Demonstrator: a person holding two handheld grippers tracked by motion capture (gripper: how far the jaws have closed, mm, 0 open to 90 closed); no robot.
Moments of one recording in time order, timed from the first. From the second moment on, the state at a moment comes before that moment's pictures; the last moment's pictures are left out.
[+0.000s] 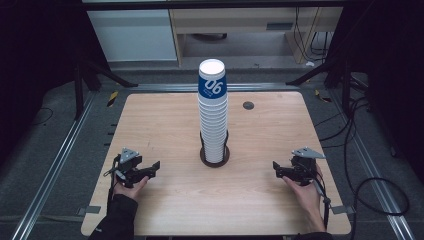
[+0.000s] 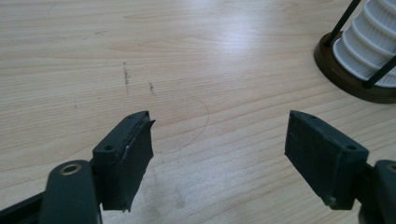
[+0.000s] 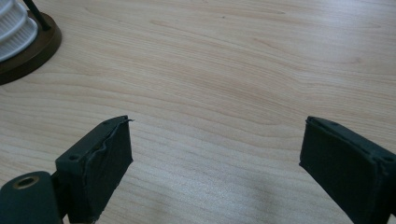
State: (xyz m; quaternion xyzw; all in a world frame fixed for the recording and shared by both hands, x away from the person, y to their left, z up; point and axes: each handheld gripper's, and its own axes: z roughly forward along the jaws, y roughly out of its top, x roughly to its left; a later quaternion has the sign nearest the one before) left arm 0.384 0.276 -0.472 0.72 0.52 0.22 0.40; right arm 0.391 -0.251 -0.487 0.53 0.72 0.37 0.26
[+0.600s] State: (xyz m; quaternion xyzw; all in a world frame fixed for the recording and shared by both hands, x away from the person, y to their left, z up) left arm 0.382 0.271 -0.470 0.73 0.51 0.21 0.41; right arm 0.383 -0.248 -0.462 0.51 0.70 0.43 0.27
